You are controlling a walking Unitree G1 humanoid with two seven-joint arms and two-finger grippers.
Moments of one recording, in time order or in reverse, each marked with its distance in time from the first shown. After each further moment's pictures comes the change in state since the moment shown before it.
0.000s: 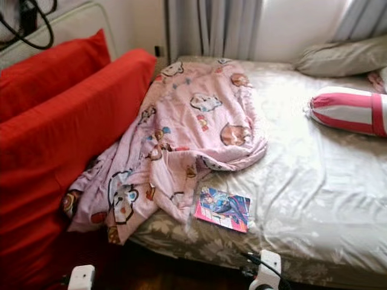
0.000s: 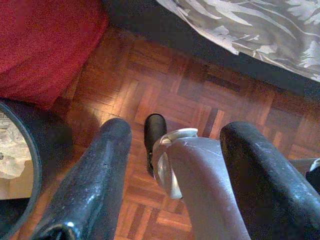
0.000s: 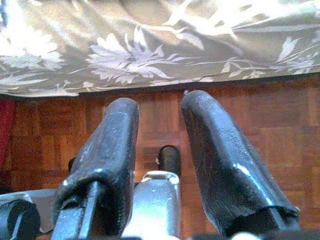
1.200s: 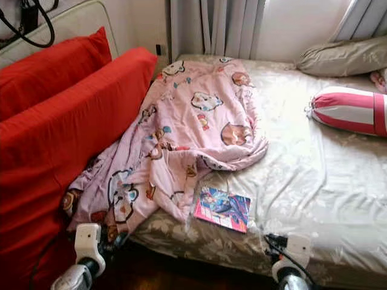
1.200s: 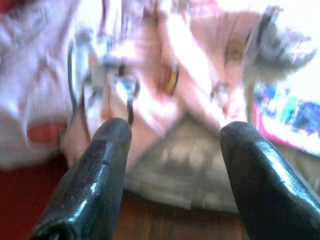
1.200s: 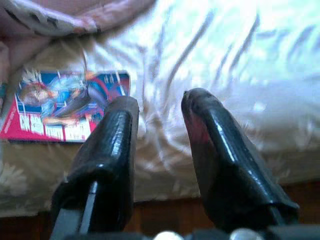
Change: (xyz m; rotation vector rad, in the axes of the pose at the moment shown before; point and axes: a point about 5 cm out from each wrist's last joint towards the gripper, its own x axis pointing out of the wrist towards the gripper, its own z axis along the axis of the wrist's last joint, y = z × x) left arm -0.010 -0.027 0.097 0.080 -0.630 -0.190; right arm -0.023 -0.024 0.058 -0.115 -0.525 -0.079
